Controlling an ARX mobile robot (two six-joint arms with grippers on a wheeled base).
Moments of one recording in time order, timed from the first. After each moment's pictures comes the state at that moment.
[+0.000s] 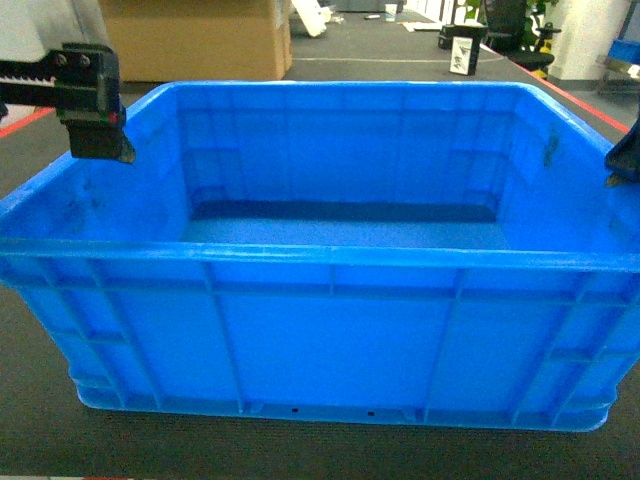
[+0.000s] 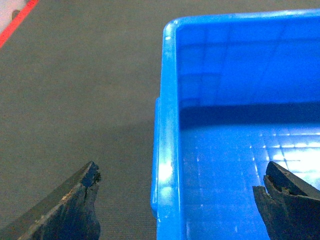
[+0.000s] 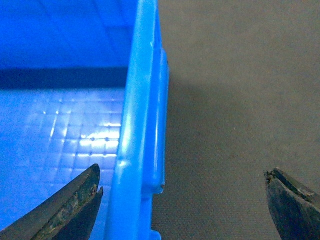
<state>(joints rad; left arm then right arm) -0.16 1.51 0.82 0.31 -0.16 0.02 0.06 1.53 0.87 0.08 0.02 0.11</state>
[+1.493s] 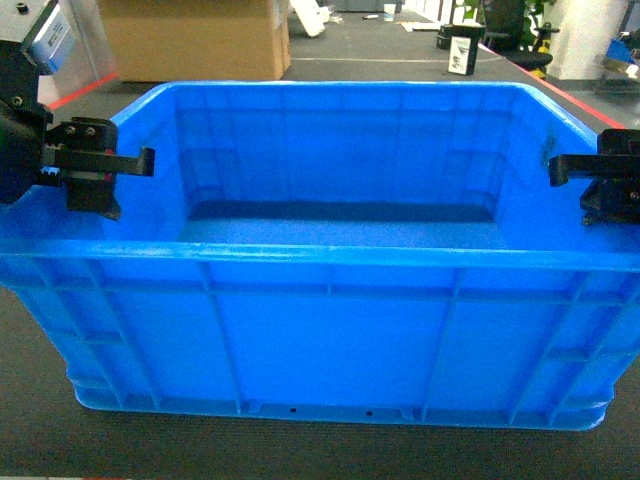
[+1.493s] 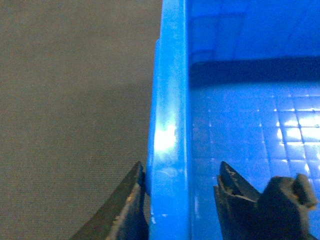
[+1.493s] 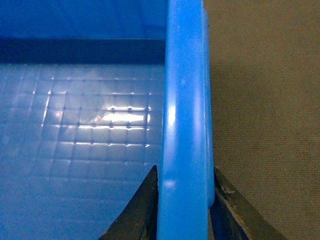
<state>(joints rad) -0.17 1.63 0.90 0.18 -0.21 0.01 0.16 1.66 0.96 0.03 0.10 0.14</state>
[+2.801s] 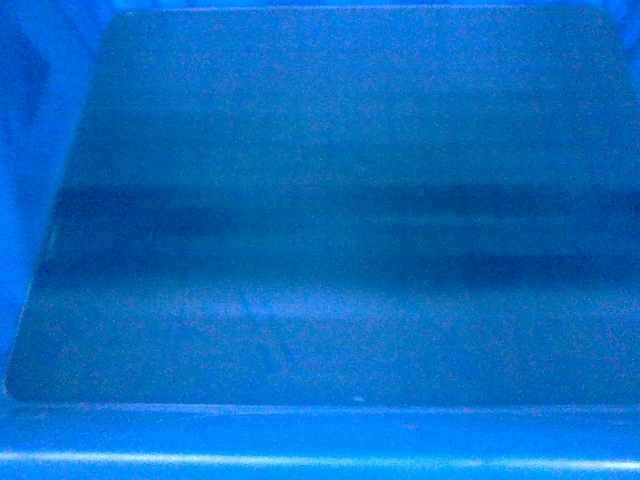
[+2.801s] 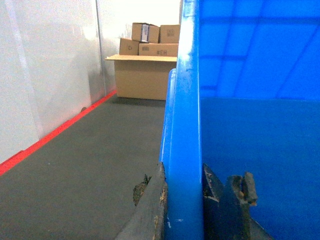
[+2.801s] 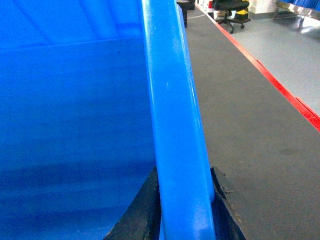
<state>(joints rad) -0.57 0.83 0.19 0.86 -0.66 0.11 0.36 0.78 0.42 0.19 0.40 0.17</state>
